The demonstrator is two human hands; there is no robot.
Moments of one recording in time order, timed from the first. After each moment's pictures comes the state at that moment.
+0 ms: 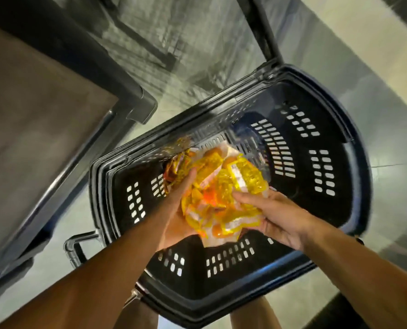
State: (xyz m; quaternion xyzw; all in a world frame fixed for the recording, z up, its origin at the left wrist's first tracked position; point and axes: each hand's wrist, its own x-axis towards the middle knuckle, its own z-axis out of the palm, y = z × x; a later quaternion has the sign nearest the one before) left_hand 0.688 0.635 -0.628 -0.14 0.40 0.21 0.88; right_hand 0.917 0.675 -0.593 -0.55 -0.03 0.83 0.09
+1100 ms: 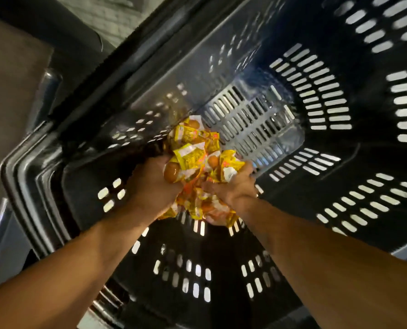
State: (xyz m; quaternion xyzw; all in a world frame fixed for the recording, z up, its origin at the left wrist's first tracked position) left_hand 0.645 0.640 -0.724 0.42 0.74 -0.07 0.53; right_hand 0.814 0.601 -0.801 -0.80 -0.18 0.56 -0.10
